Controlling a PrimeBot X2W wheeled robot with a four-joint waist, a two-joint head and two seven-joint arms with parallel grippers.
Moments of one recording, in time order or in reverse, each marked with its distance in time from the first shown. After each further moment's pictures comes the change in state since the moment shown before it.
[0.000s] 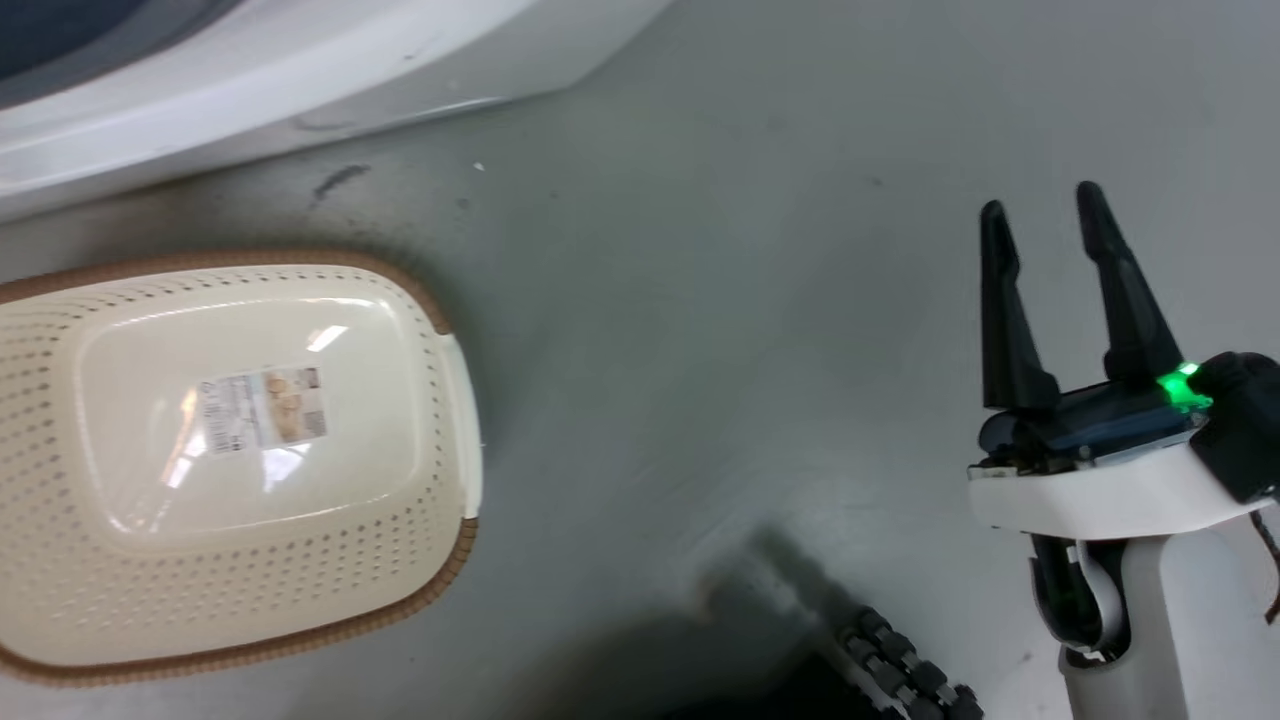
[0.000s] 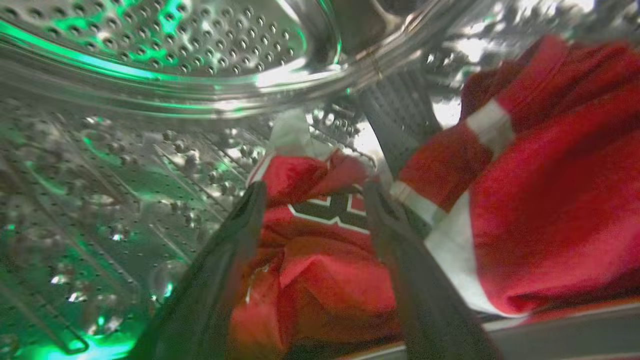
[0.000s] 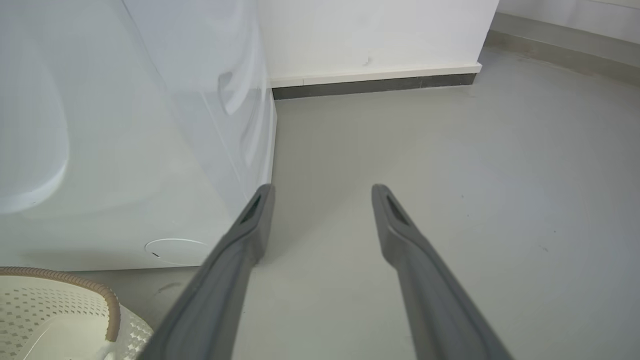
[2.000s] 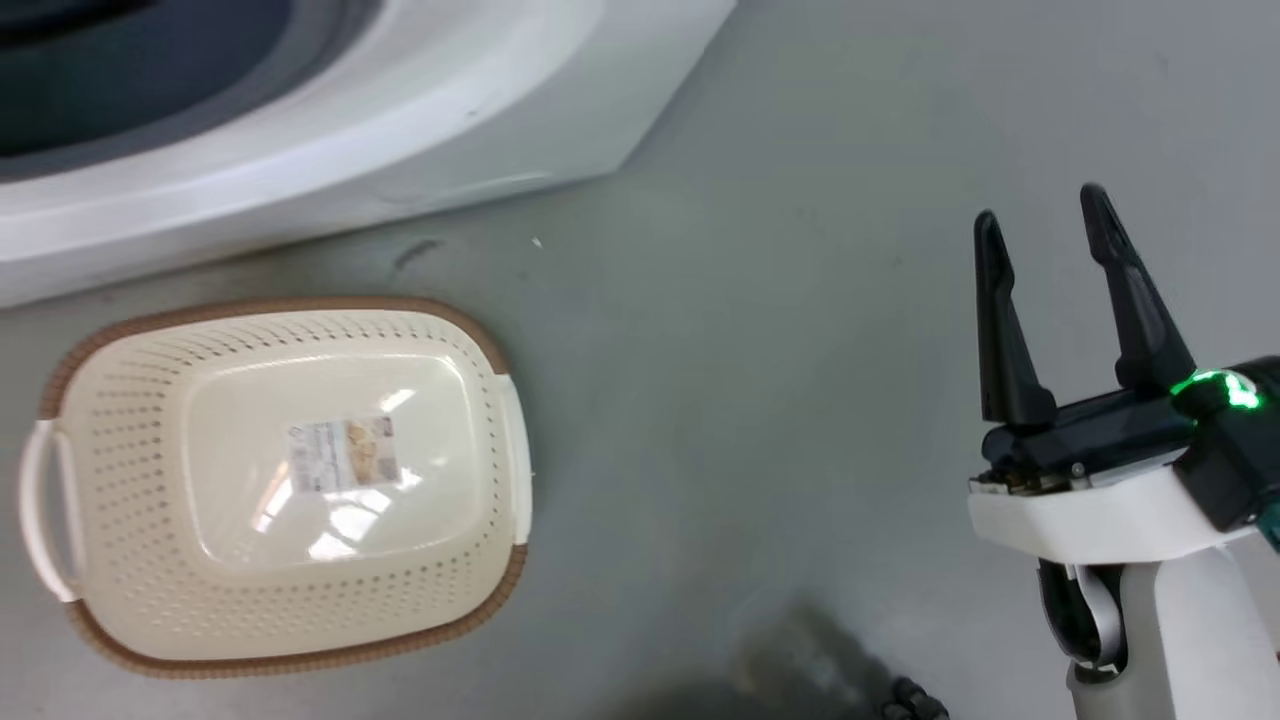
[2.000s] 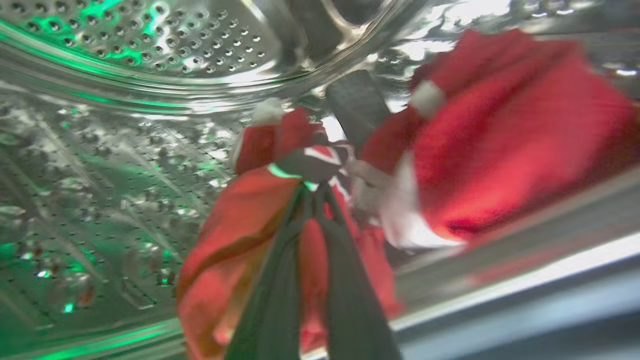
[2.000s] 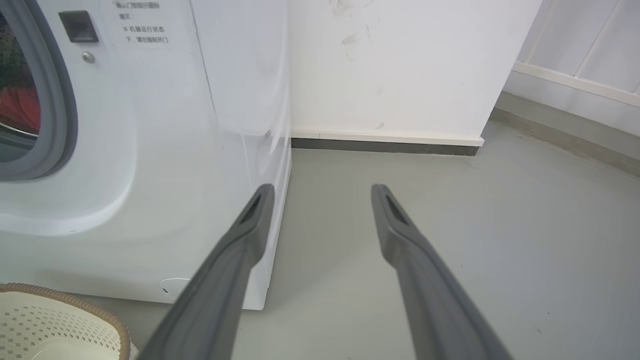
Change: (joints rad) left arm 0.048 -0.030 -0.294 0.349 -0.256 0.000 -0.381; right arm 0.026 0.000 0.006 -0.059 -0.131 0.000 0.000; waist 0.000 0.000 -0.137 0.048
